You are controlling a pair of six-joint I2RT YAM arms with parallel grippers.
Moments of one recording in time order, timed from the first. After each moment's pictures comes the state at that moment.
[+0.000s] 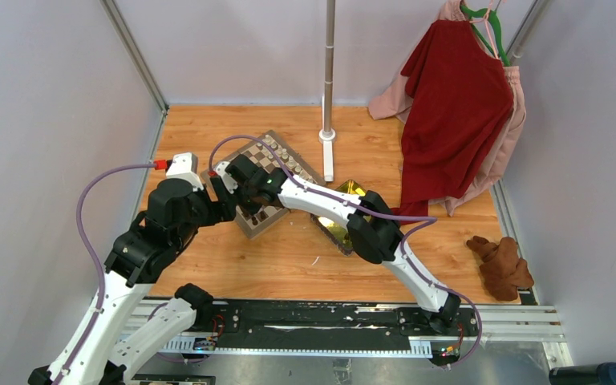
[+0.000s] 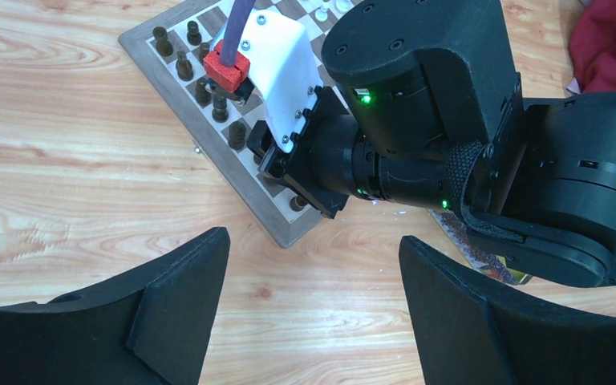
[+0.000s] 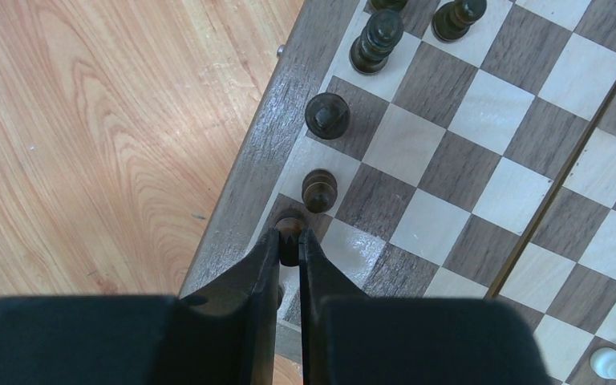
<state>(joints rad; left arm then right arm) -0.48 0.67 1.00 -0.83 -0.29 -0.46 1.04 2.39 2.15 -0.59 -0.08 -0.07</state>
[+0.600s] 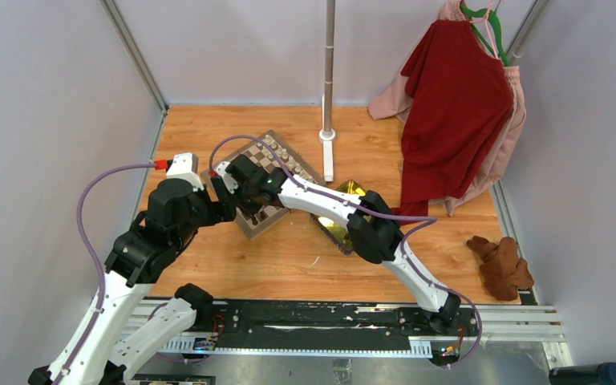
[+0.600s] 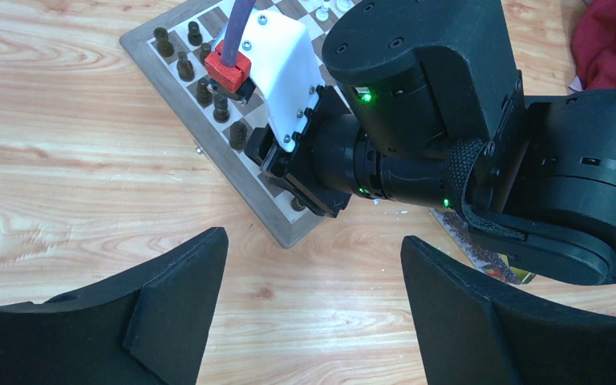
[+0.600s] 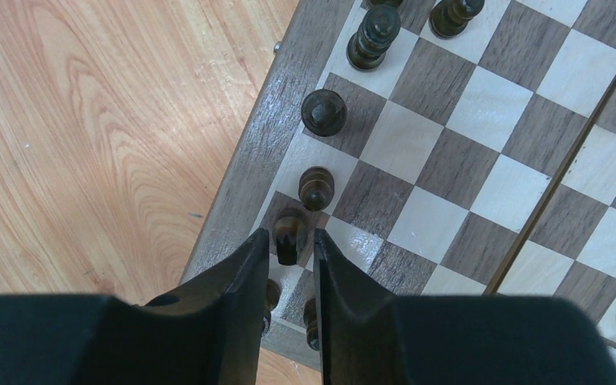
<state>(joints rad) -0.48 0.67 1.00 -0.83 -0.29 -0.45 1.04 2.39 2.15 -0.59 -0.07 -0.08</state>
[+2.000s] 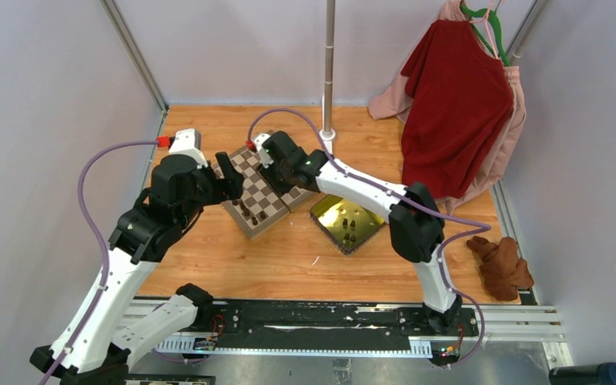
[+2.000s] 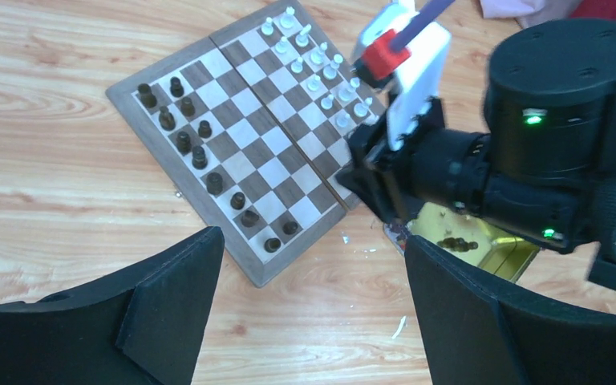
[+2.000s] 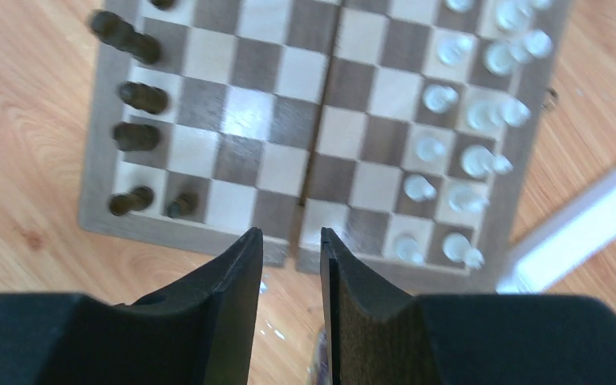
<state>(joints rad) -0.48 0.81 1.16 -0.79 -0.30 -0.47 0.92 2.10 1.87 -0.55 0.02 -0.04</state>
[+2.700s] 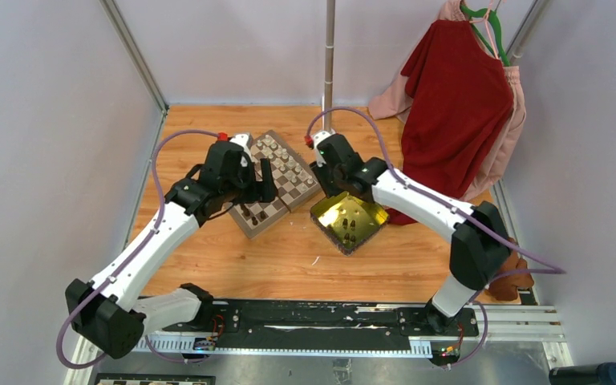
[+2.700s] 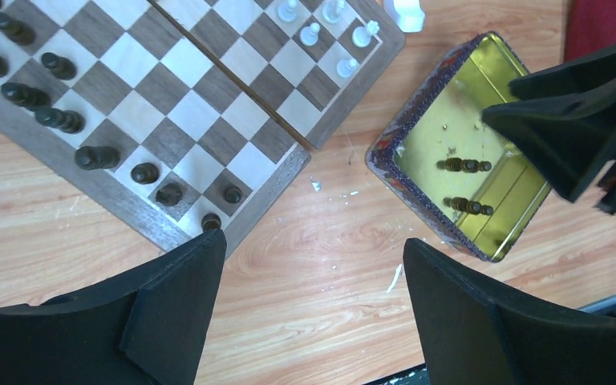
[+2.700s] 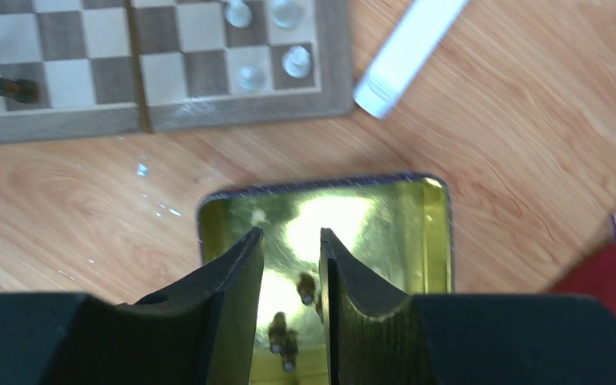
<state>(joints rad) -0.48 1.10 1.05 -0.65 -0.03 -0.44 0.79 1.67 1.37 -0.50 0.15 0.04</state>
